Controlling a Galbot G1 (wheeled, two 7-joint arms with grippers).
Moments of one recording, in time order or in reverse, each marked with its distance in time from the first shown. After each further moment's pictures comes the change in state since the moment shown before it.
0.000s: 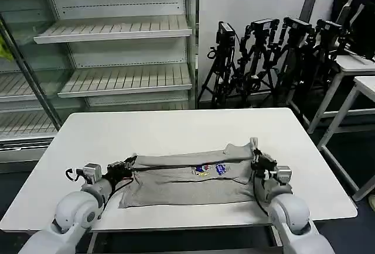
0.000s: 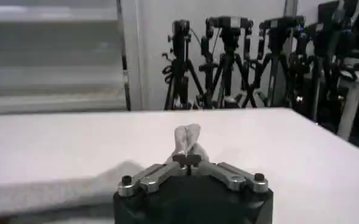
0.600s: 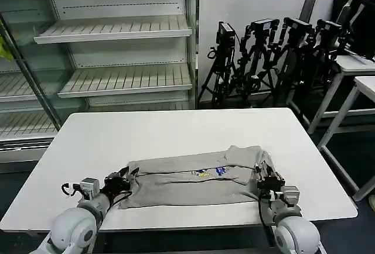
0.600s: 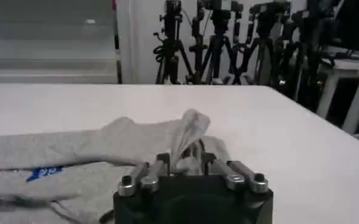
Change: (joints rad) left arm 0.147 -0.030 -0.071 -0.110 0.047 0.001 -0.026; right arm -0.188 0.008 0.094 0.171 -0.035 -0.004 0.024
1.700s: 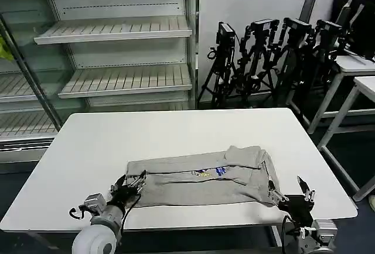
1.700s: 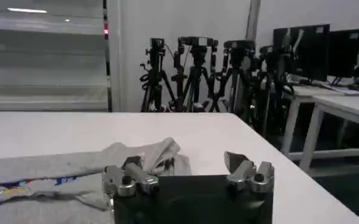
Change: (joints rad) left arm 0.072 -0.282 -0.014 0.026 -0.011 -0.131 -0.131; right arm -0.316 0.030 0.139 0.293 -0.036 0.044 0.004
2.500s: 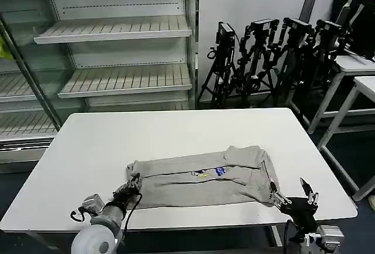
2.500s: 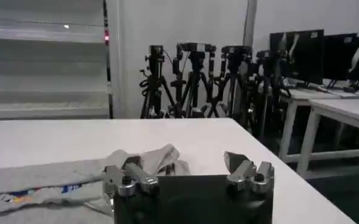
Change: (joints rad) left arm 0.013 -0.012 -0.038 -0.012 -0.171 -0.005 -0.002; right arm -0.030 0.009 0.009 0.050 0.002 0.000 0.012
